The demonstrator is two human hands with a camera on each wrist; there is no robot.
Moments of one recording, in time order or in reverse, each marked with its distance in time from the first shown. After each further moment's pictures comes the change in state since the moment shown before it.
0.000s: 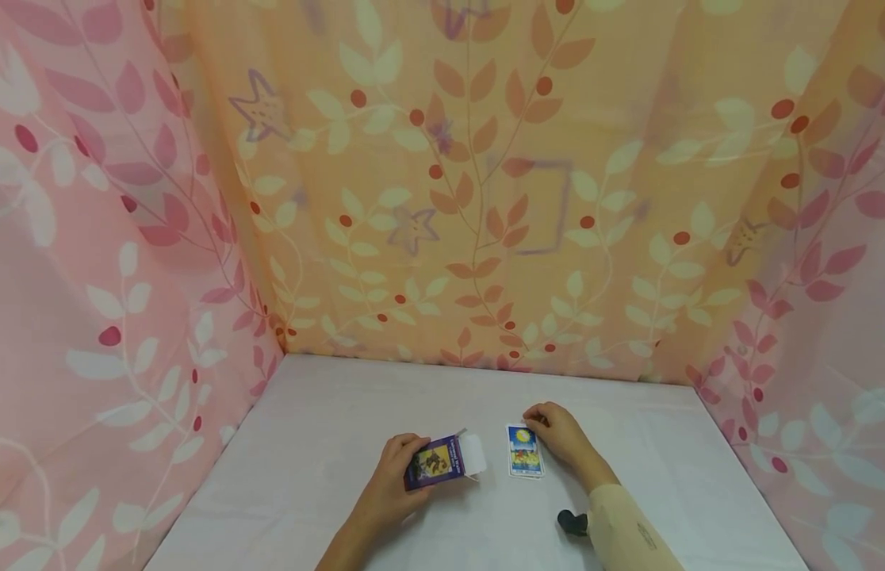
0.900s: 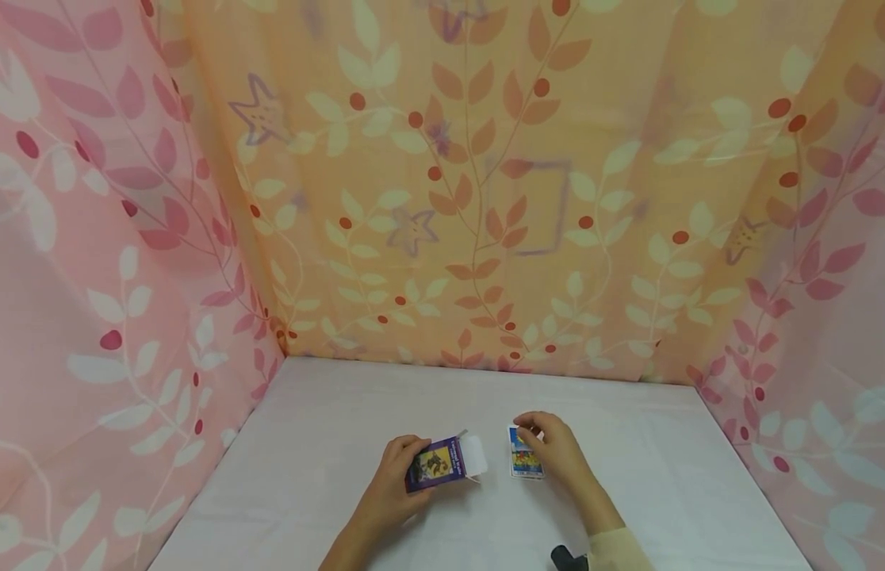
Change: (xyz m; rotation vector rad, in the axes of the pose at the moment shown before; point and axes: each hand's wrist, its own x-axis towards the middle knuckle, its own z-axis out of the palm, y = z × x) left_hand 0.000 -0.001 0.001 0.012 -0.012 -0.023; right_hand -0.048 -0.065 -0.004 0.065 0.125 -0.070
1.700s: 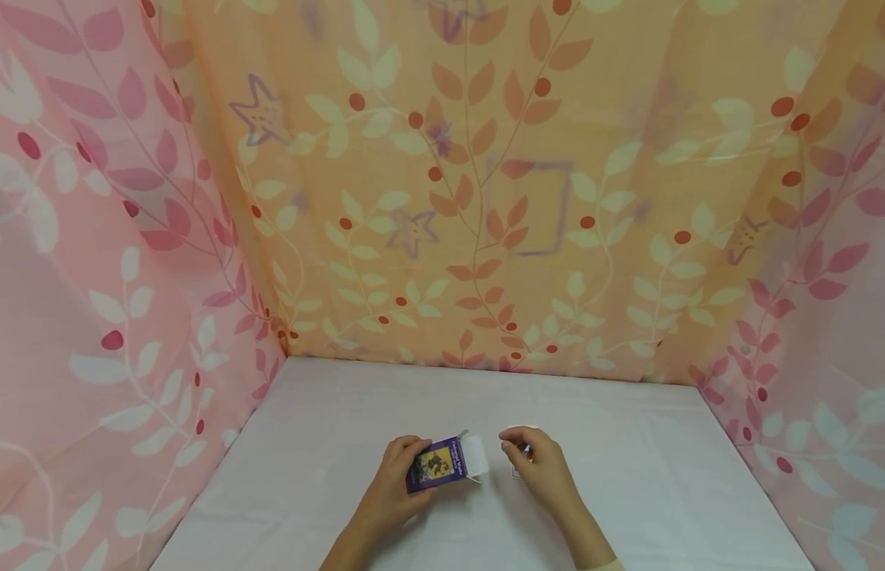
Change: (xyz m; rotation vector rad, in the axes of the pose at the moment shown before) left_hand 0.000 0.002 0.000 0.009 0.009 0.016; right_hand -0.034 -0.038 0.017 0.137 0.128 -0.074
